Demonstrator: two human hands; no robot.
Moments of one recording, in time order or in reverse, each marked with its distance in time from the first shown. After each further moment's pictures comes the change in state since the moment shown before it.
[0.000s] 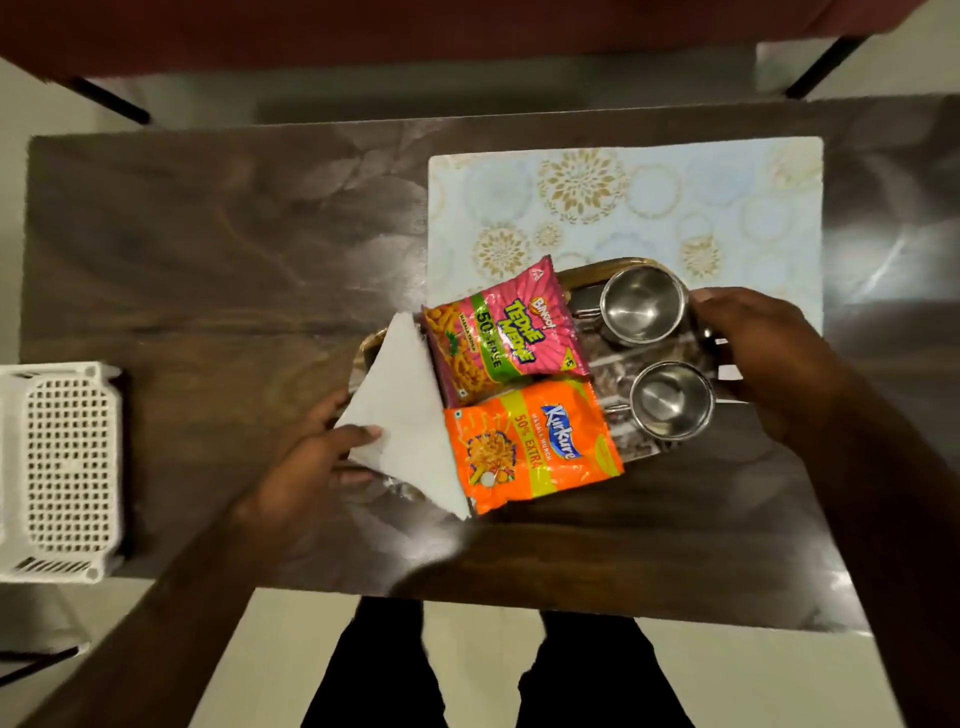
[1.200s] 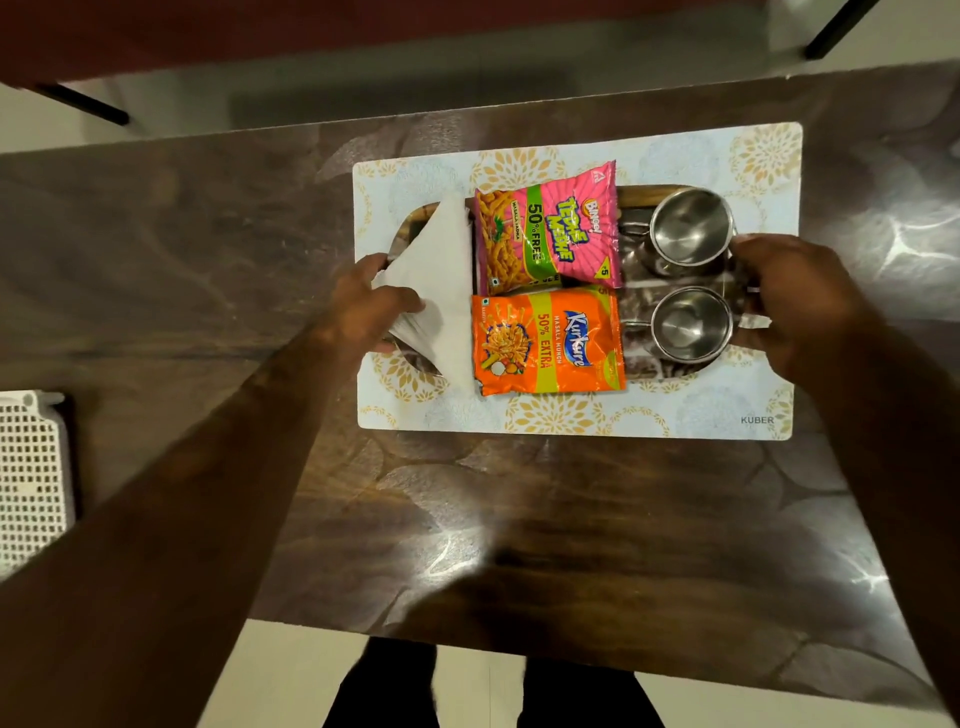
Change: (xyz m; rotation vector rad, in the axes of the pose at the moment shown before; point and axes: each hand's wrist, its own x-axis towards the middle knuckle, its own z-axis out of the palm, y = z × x) left_hand 0.111 0.124 0.145 0.364 0.156 0.095; right_hand 0.114 -0.014 -0.068 0.172 0.058 0.092
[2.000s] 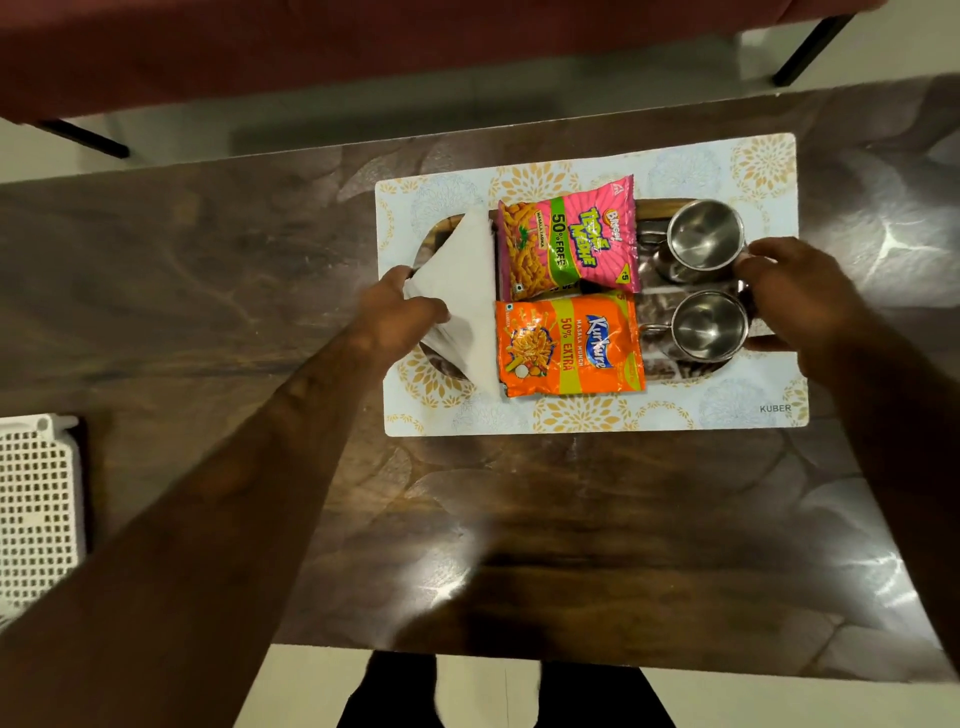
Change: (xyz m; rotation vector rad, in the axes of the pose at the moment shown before) left_hand -0.007 0.001 -0.008 0.146 -0.046 0.118; right_hand -0.012 0.010 0.005 -0.261 0.101 -0.088
